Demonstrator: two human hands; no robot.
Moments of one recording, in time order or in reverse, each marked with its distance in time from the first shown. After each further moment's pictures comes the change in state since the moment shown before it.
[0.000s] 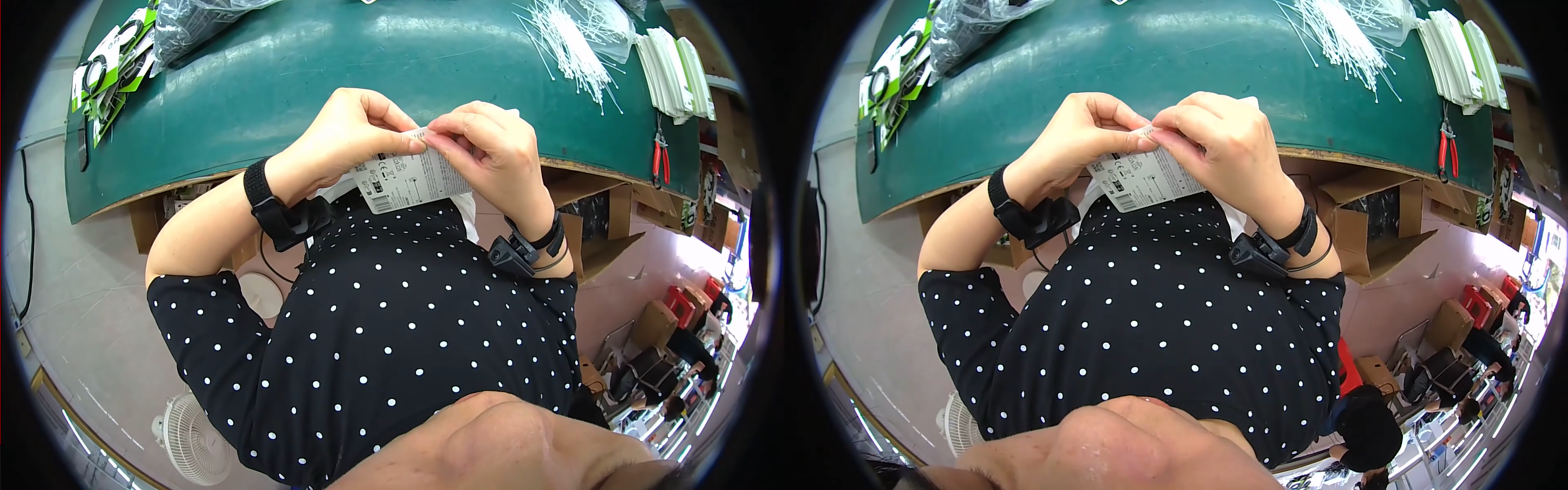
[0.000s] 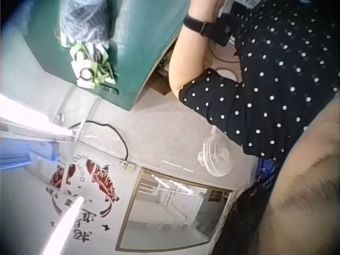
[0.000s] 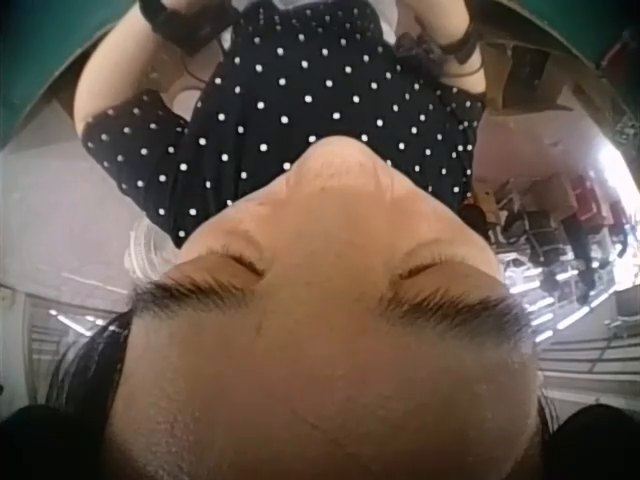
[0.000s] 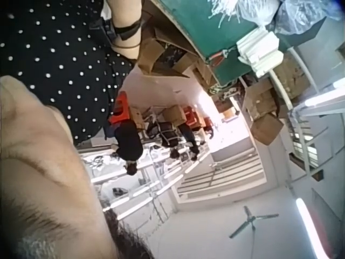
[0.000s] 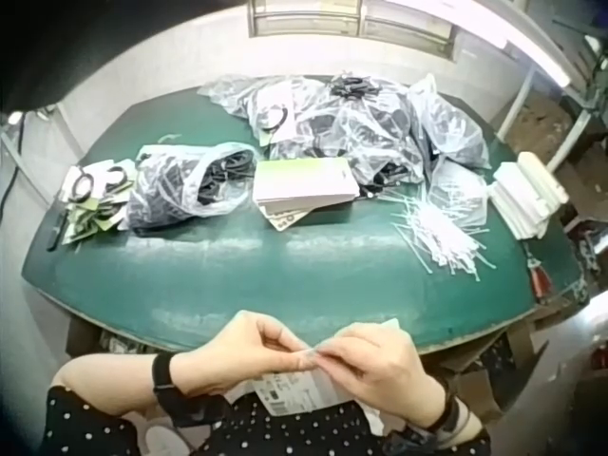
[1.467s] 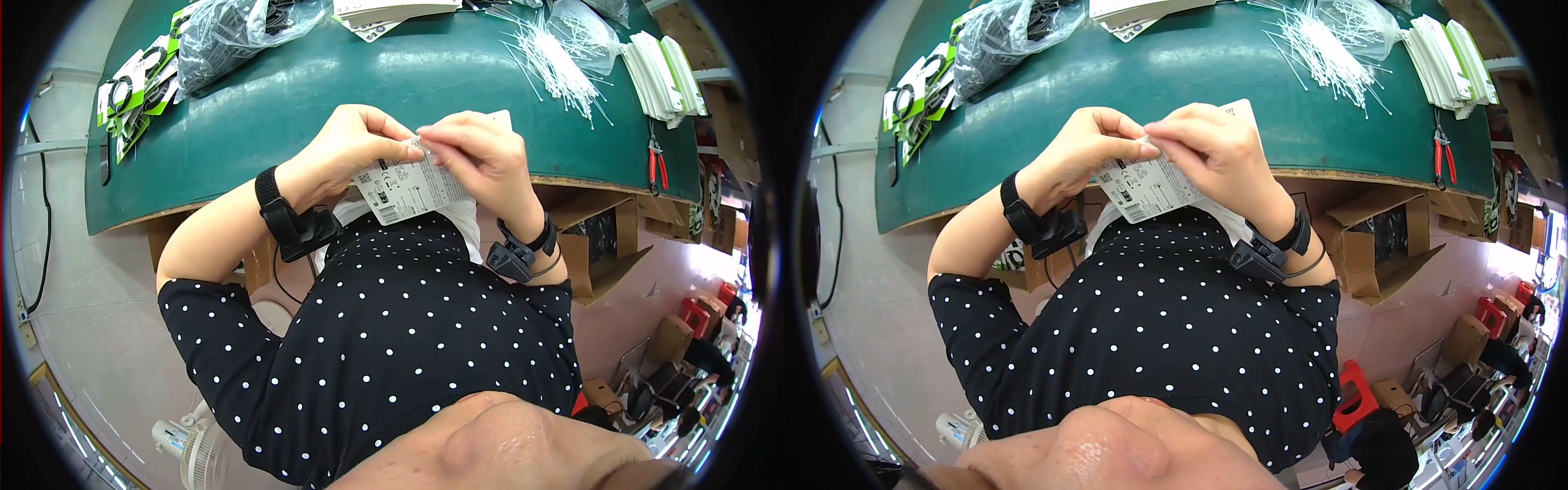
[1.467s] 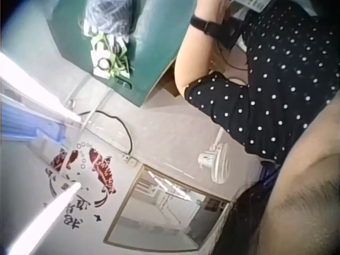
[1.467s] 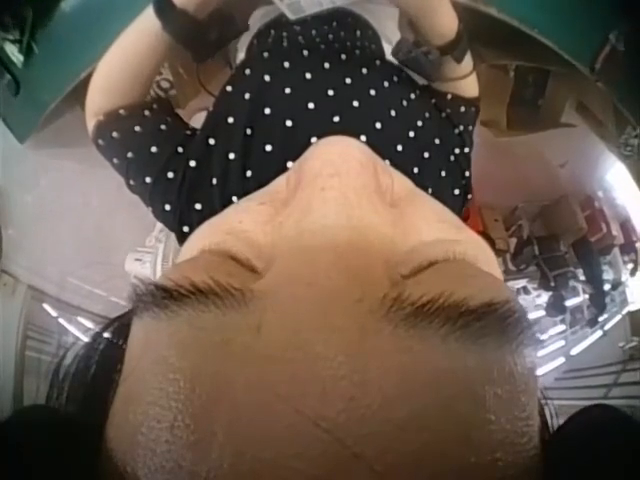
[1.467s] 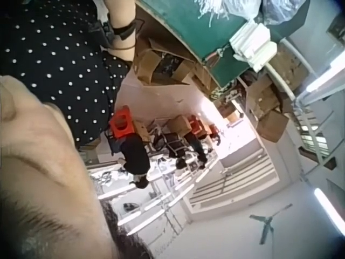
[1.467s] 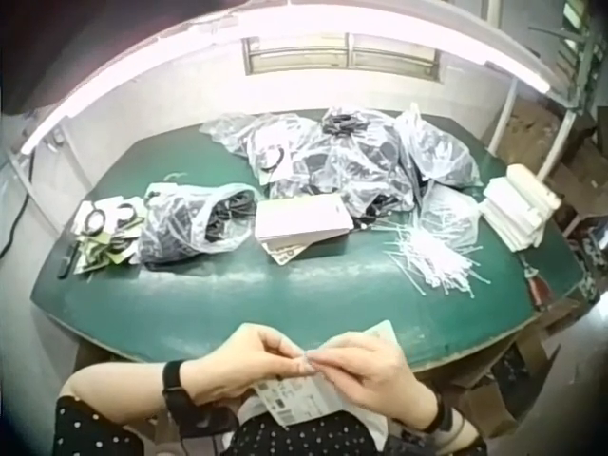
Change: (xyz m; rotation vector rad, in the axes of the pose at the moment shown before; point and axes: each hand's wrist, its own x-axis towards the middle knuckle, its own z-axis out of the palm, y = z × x) left_hand 0.001 0.018 -0.002 -0.048 0.003 0.003; right_hand 0.008 0.006 -0.002 0.310 0.096 0.002
